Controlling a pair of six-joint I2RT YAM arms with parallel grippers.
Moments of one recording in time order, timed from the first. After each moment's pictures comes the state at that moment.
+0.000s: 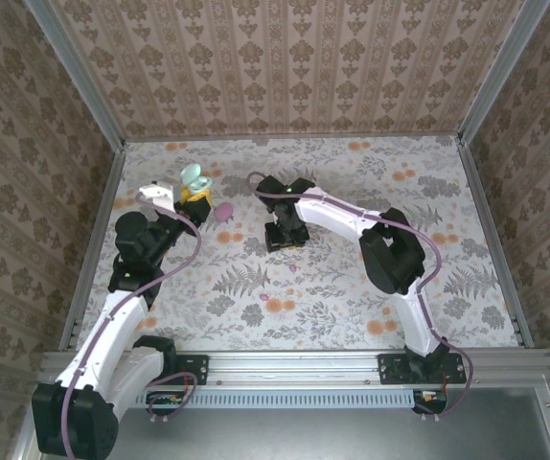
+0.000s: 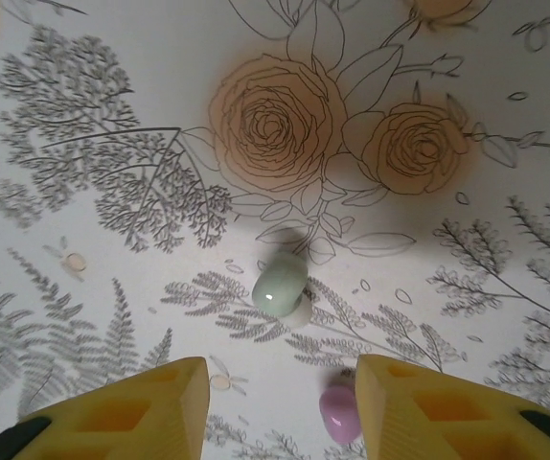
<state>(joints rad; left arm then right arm) -0.21 0.85 0.56 0.30 0.40 -0.19 0.71 2.17 1.79 -1.04 -0.08 0.52</state>
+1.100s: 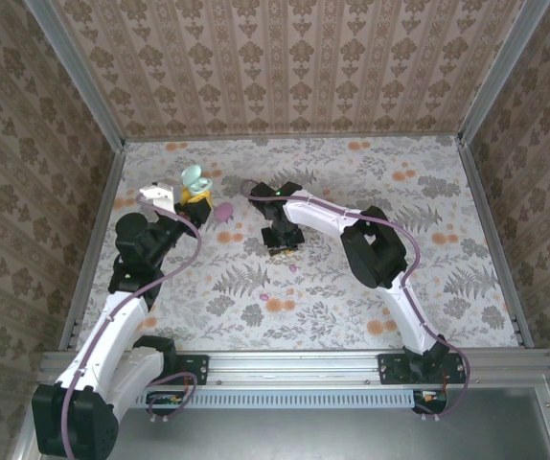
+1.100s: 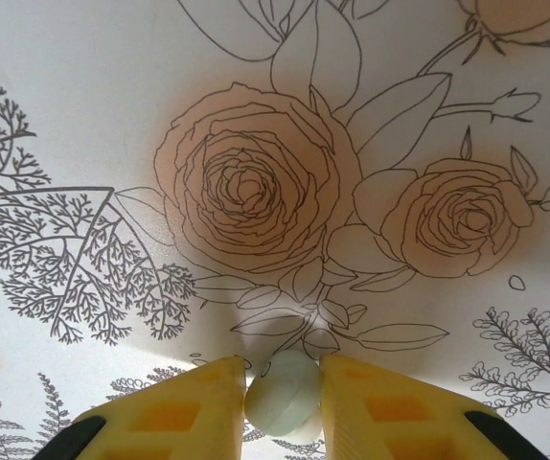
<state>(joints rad) -0.21 0.84 0.55 0.30 0.40 -0.19 0.73 2.31 1.90 -1.09 -0.05 0.50</state>
